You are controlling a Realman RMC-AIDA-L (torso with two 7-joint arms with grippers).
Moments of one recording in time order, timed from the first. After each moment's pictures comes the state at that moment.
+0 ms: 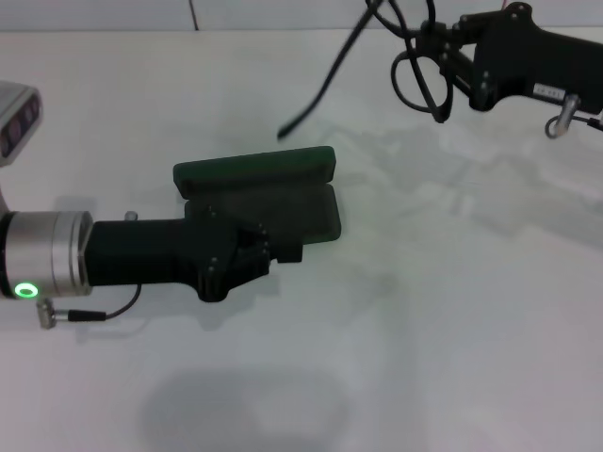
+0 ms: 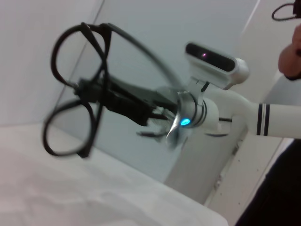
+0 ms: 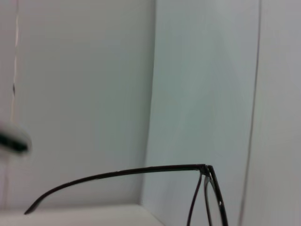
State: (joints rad) left arm -0.53 -2.04 0.79 0.47 1.87 1.81 -1.40; right arm 0.62 2.01 -1.11 -0.65 -1.37 -1.28 1.05
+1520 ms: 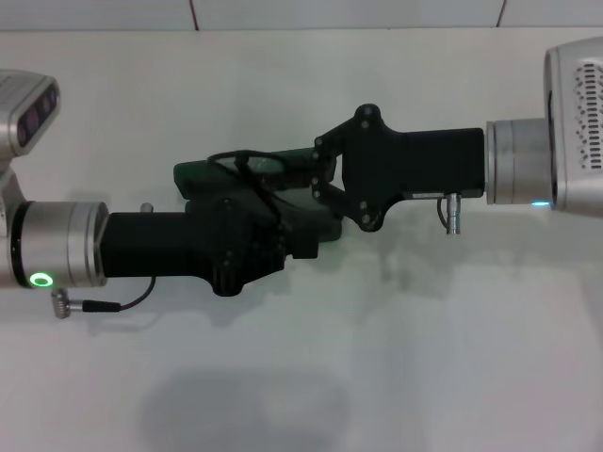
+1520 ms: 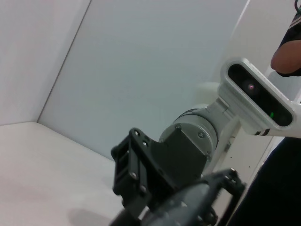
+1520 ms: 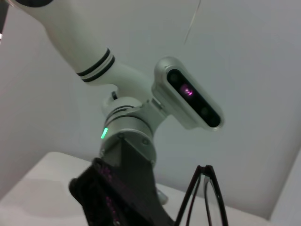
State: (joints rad) left arm -0.56 -2.05 0.79 0.47 1.87 1.81 -1.41; right arm 0.67 2.02 -1.58 -0.70 -1.24 -1.26 0.86
